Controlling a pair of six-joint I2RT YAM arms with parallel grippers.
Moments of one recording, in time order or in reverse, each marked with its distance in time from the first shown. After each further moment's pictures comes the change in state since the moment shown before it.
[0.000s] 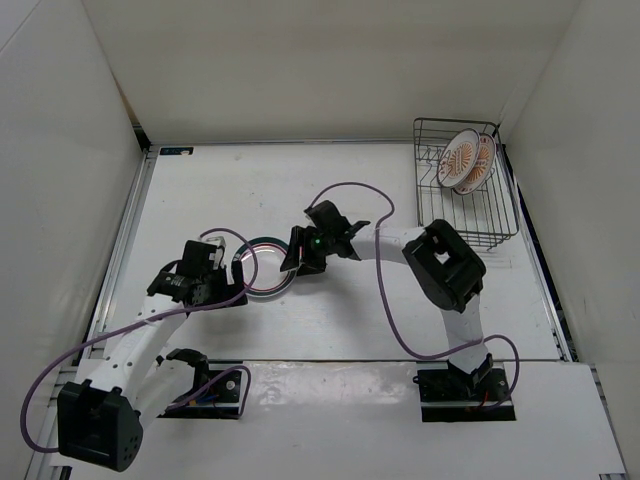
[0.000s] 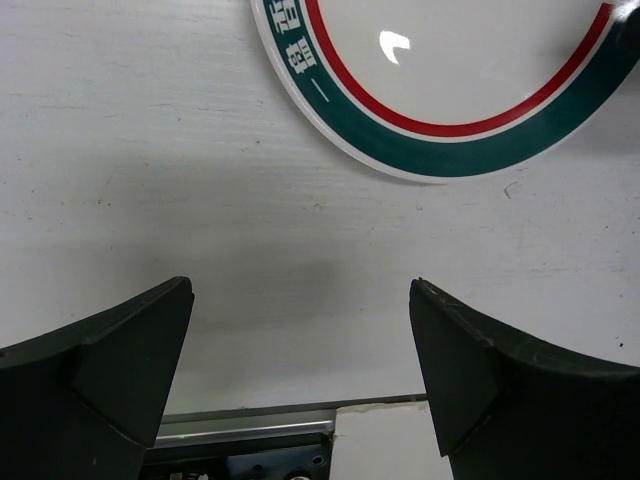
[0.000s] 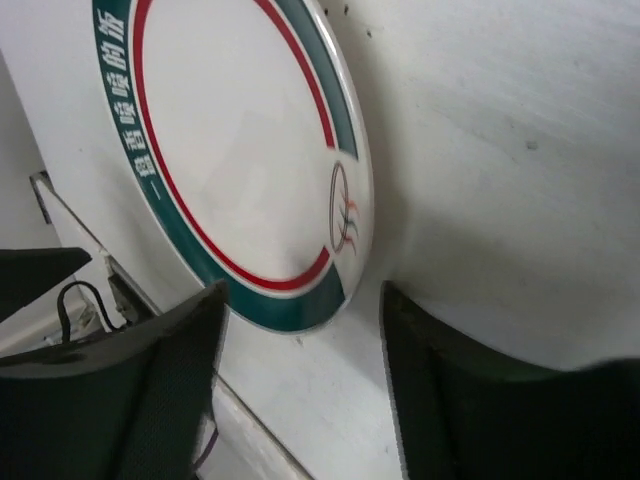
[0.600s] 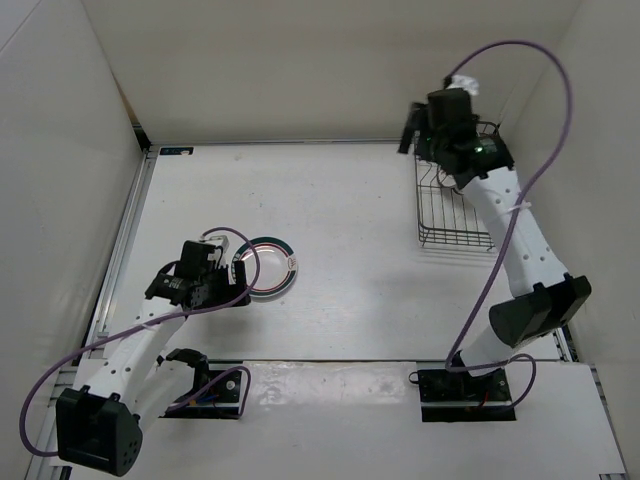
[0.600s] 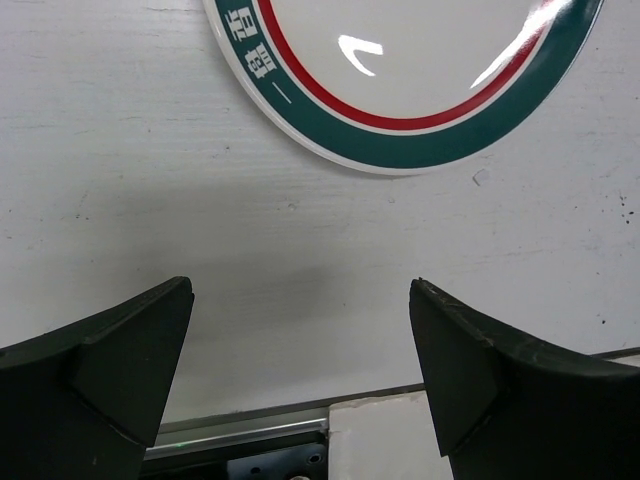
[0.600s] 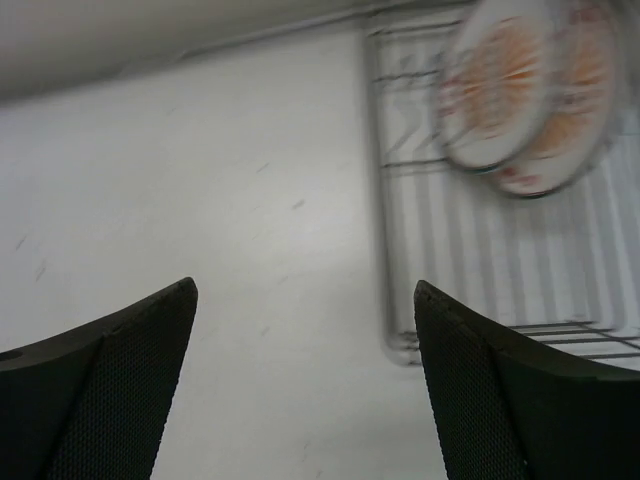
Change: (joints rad) left arm 0.000 -0.029 0.000 0.011 0.055 0.035; right arm -0.317 -0.463 0.561 -0.791 0.730 -0.477
